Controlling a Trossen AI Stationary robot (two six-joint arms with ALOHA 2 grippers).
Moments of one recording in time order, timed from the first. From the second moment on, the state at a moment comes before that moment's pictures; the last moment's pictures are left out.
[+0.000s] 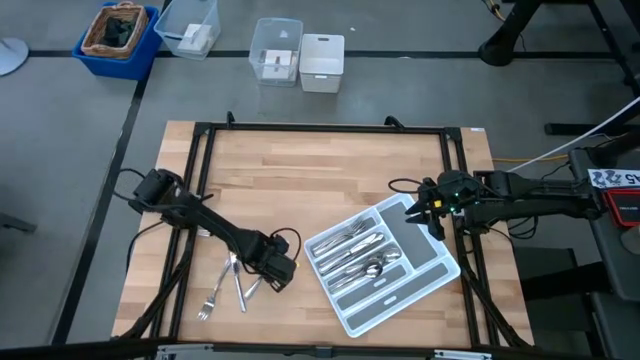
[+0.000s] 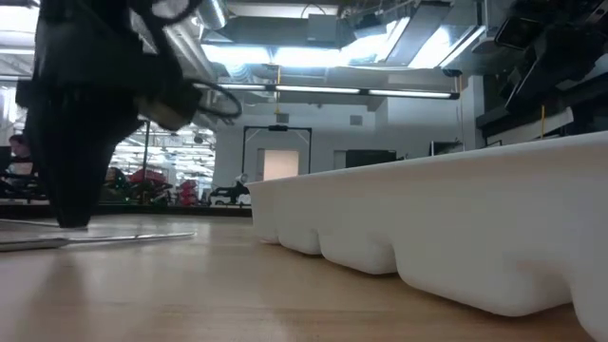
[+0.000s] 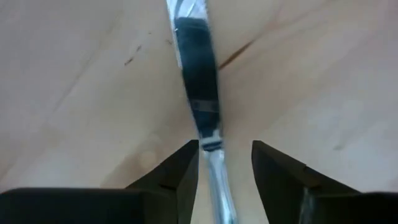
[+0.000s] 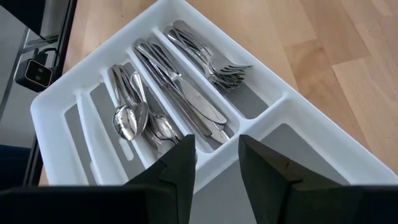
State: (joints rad) left arm -0.45 1.79 1.10 -0.77 -0.02 -1.23; right arm -0.03 0.64 0.61 -0.71 -0.19 0.25
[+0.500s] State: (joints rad) left arm -0.45 1.83 1.10 -0.85 -0.01 -1.23; right arm -0.03 0.64 0.61 -0.71 -0.19 0.26
